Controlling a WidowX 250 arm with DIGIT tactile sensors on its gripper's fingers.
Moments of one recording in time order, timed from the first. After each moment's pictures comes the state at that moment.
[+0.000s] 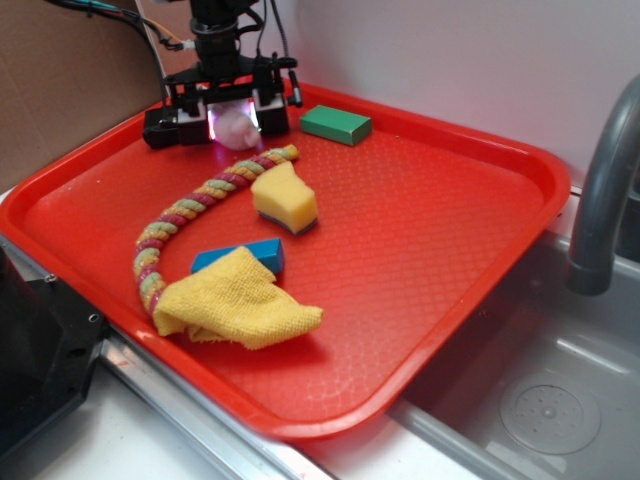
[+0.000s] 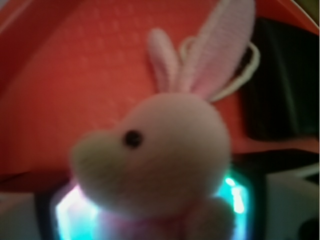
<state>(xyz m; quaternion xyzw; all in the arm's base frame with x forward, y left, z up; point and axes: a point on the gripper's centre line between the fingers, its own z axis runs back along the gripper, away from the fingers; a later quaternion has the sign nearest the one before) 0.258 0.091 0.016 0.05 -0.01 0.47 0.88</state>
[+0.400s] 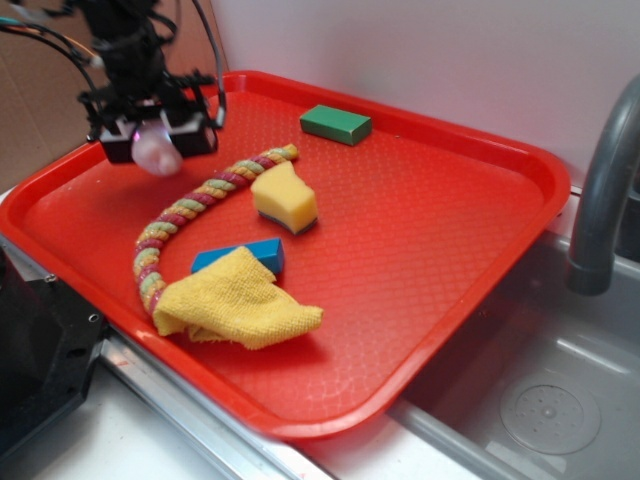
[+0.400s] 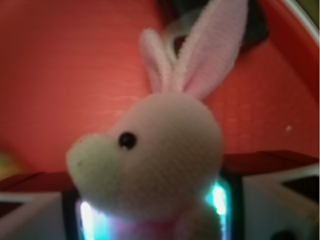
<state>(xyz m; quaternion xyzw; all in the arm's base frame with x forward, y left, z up) 0.208 0.079 0.075 -0.04 -0.11 0.30 0.95</state>
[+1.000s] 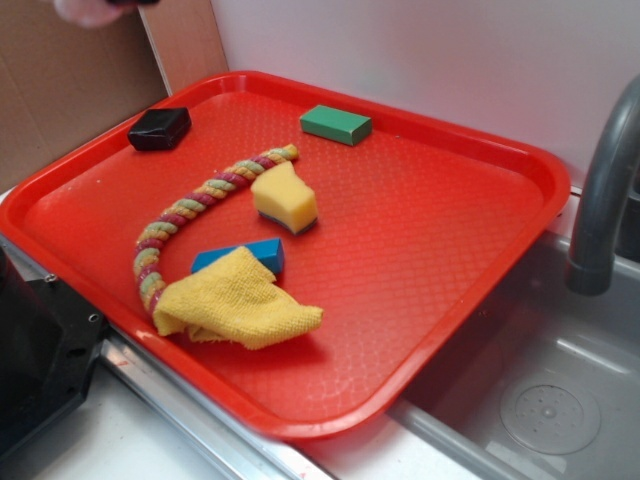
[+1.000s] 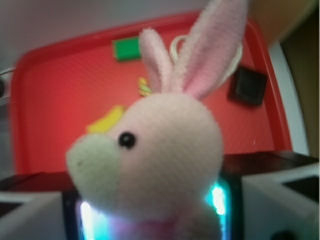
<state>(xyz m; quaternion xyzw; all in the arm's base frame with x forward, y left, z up) 0.194 0.000 0.219 -0.06 -0.06 0.05 0.99</state>
